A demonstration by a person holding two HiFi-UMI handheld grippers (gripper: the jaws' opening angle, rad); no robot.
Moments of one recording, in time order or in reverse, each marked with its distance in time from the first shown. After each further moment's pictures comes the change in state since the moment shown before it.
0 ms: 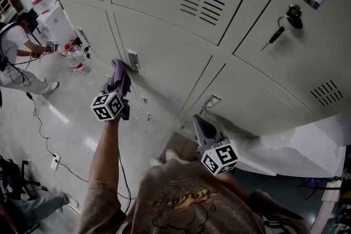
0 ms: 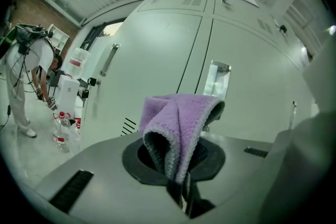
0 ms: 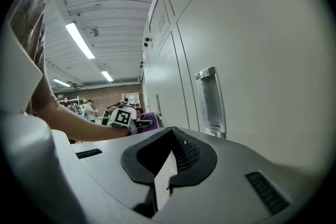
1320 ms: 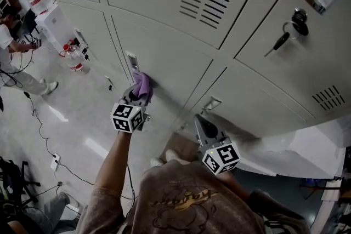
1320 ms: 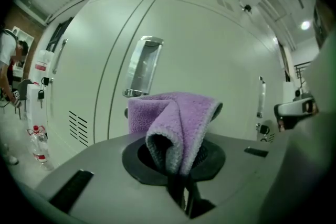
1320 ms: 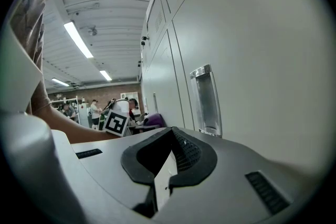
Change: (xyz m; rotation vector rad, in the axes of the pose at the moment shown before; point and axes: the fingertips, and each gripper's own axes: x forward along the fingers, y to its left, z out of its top) left arm 0.007 -0.112 -0.038 0.191 0.086 -0.236; right arm 0.006 -0.011 0.000 0.002 0.008 -0.013
